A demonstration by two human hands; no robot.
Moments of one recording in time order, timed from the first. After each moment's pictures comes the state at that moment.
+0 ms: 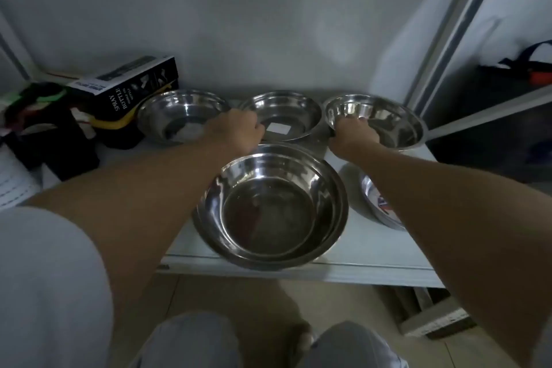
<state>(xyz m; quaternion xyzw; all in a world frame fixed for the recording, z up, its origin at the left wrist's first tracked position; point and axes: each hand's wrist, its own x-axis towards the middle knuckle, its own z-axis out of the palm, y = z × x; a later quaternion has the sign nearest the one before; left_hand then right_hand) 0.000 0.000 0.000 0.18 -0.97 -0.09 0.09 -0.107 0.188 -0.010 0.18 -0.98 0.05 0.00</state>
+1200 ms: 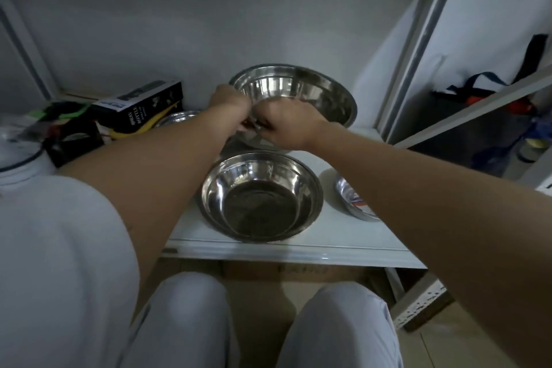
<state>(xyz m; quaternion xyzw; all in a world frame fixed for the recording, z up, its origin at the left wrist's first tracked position) 0.033 0.035 0.088 0.35 -0.76 -0.52 0.19 0.016 0.168 0.098 0.51 -0.85 0.04 0.11</state>
